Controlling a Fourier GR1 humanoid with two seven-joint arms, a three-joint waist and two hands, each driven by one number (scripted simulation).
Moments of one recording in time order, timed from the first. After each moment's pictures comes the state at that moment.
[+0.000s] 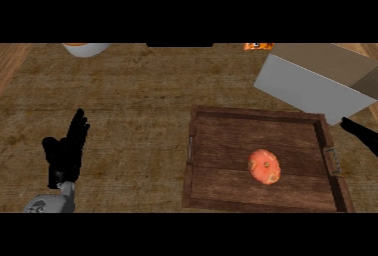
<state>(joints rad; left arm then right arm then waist) -0.07 0.25 -0.06 -1.32 0.12 0.28 0.00 0.20 -0.70 0.01 -2.12 0.28 0.14 0.23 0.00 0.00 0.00</state>
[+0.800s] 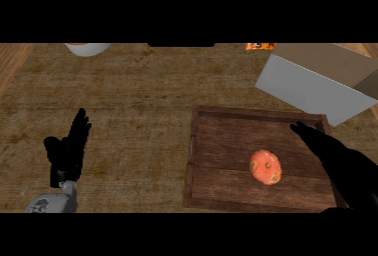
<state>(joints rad) -0.08 0.23 -0.03 -1.30 0.10 0.26 0.00 -0.04 -0.57 0.28 -2.14 0.43 0.41 0.76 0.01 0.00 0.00</state>
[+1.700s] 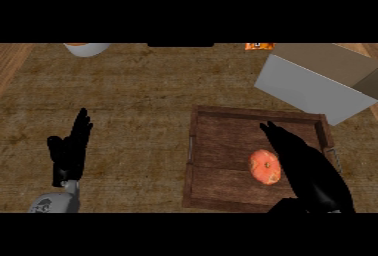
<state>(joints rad) -0.09 0.18 0.01 -1.31 0.05 0.23 0.01 -0.12 -0.30 0.39 -2.05 0.64 0.50 0.90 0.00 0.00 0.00</state>
